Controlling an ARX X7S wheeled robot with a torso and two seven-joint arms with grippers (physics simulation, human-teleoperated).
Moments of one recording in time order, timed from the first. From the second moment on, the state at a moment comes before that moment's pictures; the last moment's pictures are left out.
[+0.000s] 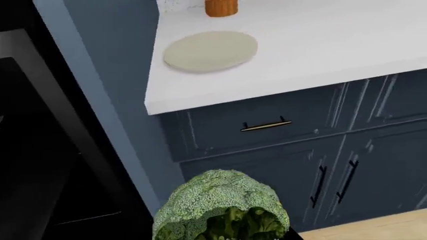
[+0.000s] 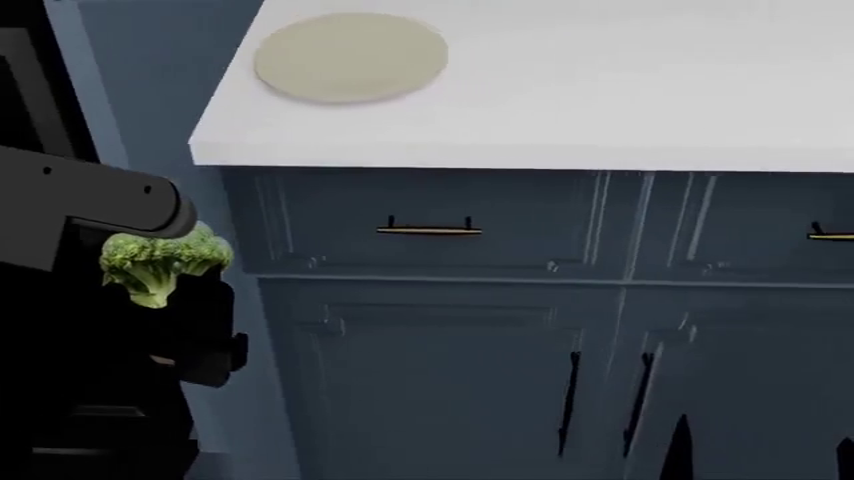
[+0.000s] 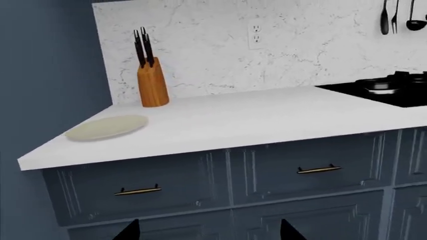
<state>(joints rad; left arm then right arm) -0.96 -0.36 0.21 0.32 -1.60 -1.41 -1.23 -0.23 0.54 0.28 -0.94 0.83 0.57 0.48</state>
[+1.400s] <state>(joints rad) -0.97 -0.40 0.28 0.33 -1.57 -1.33 -1.18 -0.20 0.59 0.26 -0.95 0.87 0.57 0.53</state>
